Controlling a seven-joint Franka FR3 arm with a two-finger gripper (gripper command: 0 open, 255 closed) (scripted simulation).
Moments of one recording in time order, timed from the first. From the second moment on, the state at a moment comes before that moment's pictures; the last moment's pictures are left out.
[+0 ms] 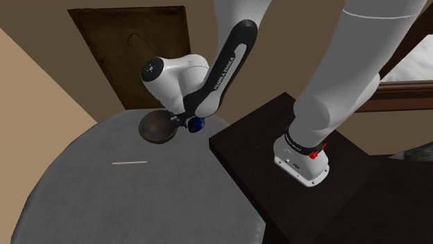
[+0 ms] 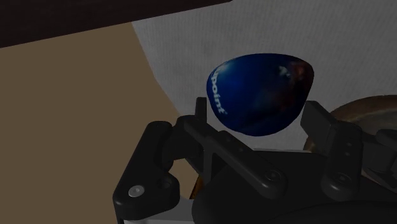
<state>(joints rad) -0.02 0.20 0.79 -2.49 -0.58 2.39 1.46</state>
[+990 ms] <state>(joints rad) -0.01 0.23 0.82 -2.27 -0.51 2.20 1.37</state>
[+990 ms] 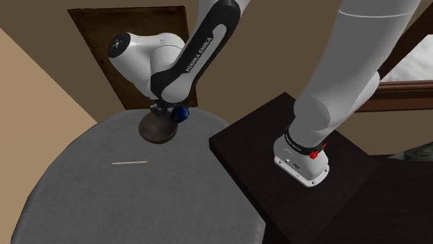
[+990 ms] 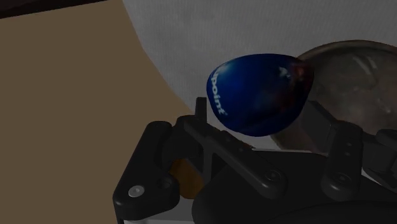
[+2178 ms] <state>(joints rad) 0.21 0.67 0.66 -1.76 -0.72 2.02 1.43</state>
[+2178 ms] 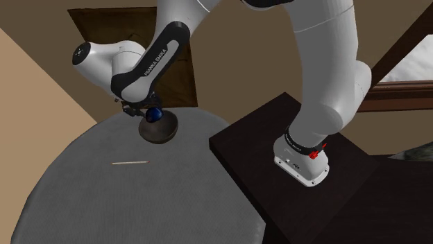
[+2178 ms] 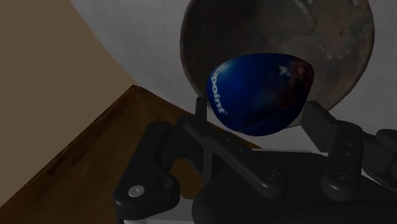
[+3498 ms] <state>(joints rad) 0.23 0.73 0.63 -1.76 -0.76 2.07 1.46</state>
